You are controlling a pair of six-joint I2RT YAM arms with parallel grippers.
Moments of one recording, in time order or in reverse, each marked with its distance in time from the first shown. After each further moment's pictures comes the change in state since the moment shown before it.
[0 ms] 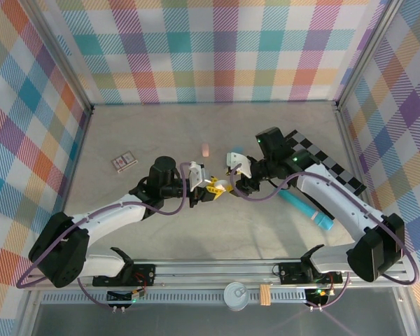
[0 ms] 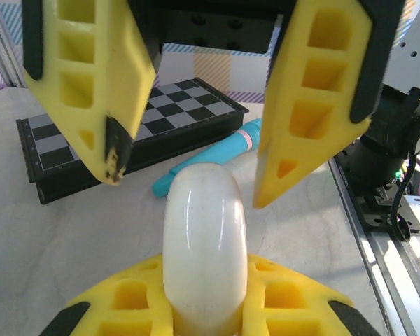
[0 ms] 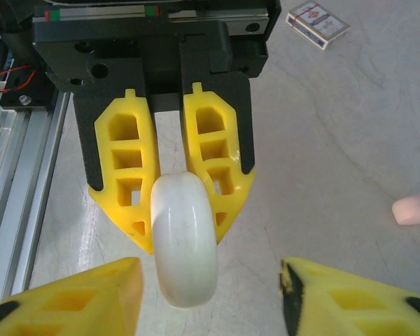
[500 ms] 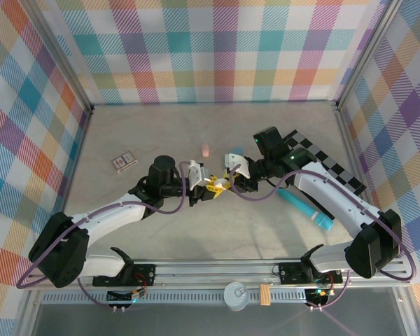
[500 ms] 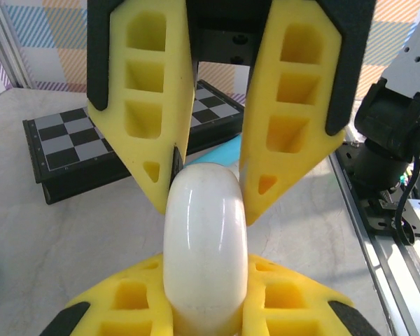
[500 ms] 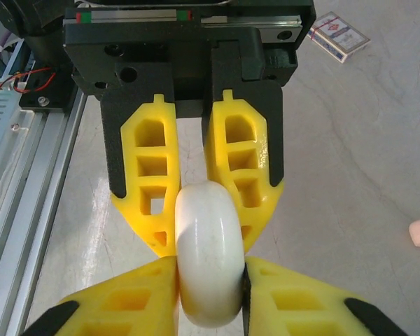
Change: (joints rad) left arm 0.005 0.000 0.005 0.003 -0.005 -0.008; right arm 0.005 0.026 0.011 -0.008 -0.046 -0.035
